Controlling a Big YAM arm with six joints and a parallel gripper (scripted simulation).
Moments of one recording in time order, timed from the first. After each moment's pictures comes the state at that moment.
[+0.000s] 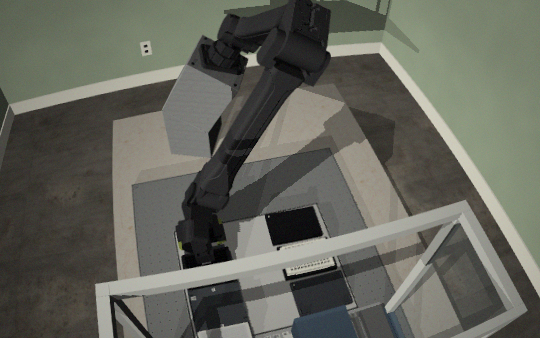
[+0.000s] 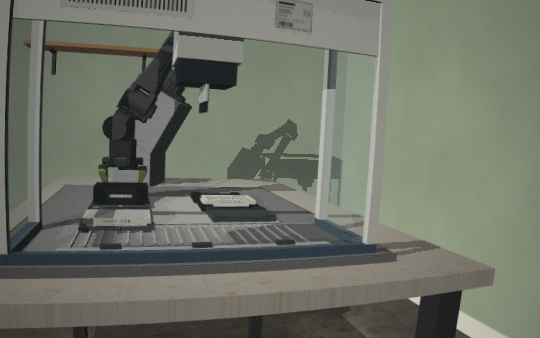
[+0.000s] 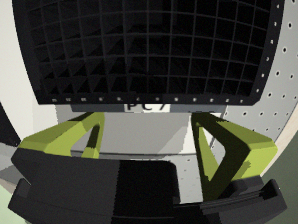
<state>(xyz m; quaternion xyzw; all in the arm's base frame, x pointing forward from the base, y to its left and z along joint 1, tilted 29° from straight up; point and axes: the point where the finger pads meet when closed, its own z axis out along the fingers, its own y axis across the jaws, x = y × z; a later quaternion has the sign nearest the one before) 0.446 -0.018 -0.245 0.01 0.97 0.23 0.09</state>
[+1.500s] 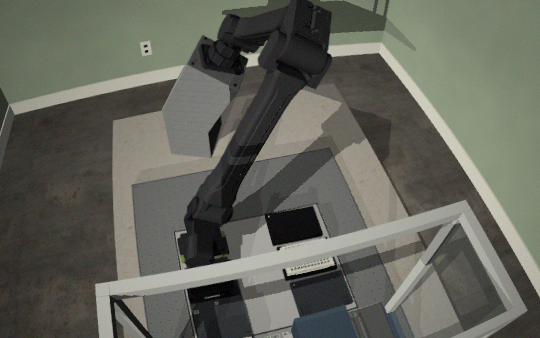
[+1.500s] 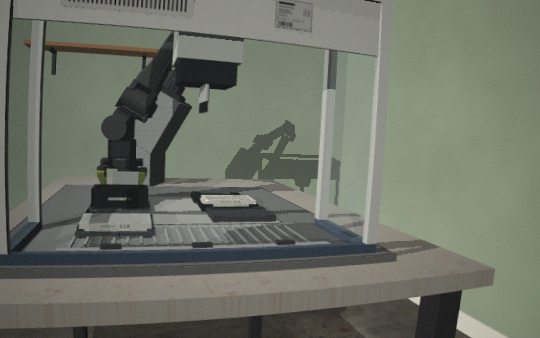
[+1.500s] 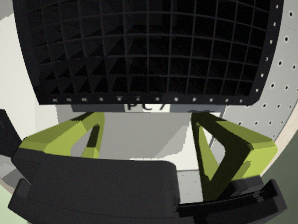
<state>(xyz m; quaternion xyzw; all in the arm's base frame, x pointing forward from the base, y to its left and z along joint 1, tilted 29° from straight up) 0.484 -0.022 -0.238 0.01 0.97 0.23 0.09</state>
